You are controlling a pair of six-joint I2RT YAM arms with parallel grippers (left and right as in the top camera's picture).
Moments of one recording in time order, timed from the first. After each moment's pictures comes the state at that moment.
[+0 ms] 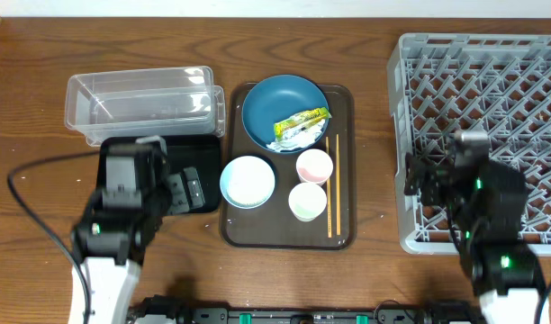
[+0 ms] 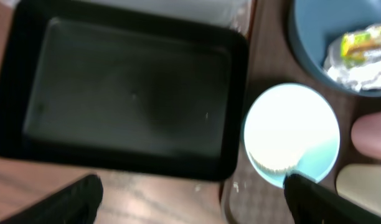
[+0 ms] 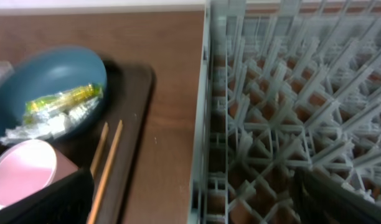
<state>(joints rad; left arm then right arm) -0.04 0.97 0.92 -0.96 0.01 -0.25 0.03 0.82 0.69 -0.46 -0.08 0.06</state>
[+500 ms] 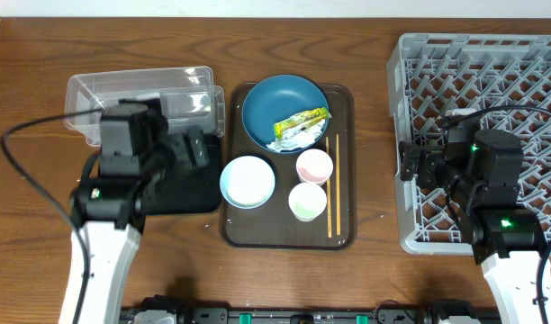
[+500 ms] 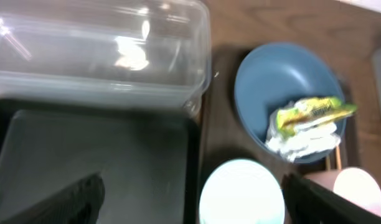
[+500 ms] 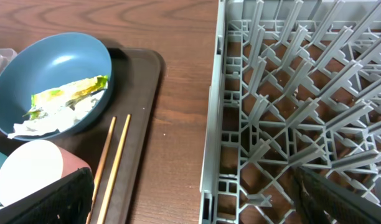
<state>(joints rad) -0.05 1.14 1.05 -0.72 0.10 -0.25 0.03 0.99 0.81 -0.50 -0.13 0.06</state>
